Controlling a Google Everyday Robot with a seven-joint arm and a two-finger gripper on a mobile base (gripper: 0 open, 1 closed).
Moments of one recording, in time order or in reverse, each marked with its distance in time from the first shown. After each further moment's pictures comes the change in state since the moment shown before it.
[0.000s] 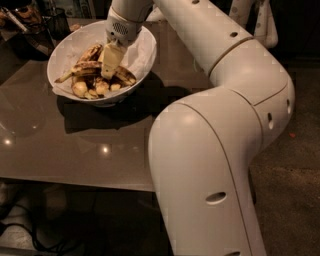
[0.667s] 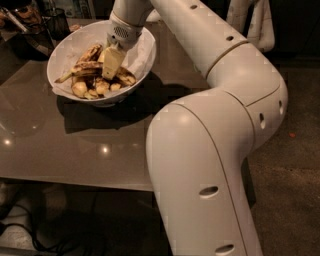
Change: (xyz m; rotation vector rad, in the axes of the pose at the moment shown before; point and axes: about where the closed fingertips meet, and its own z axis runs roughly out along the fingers) arm 0.003 -0.005 0.013 -0.028 -0.002 0.004
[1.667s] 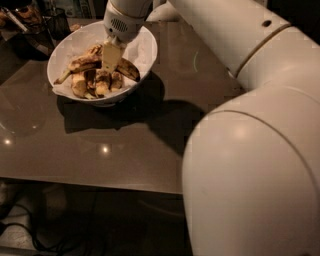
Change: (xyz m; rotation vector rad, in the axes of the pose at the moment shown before) arm -0.005 0.031 -0.041 0.134 -0.017 -0.019
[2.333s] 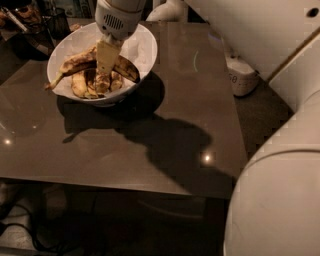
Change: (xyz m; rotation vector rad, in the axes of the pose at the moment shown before) arm -0.004 0.042 -0.034 0.081 0.018 -0.055
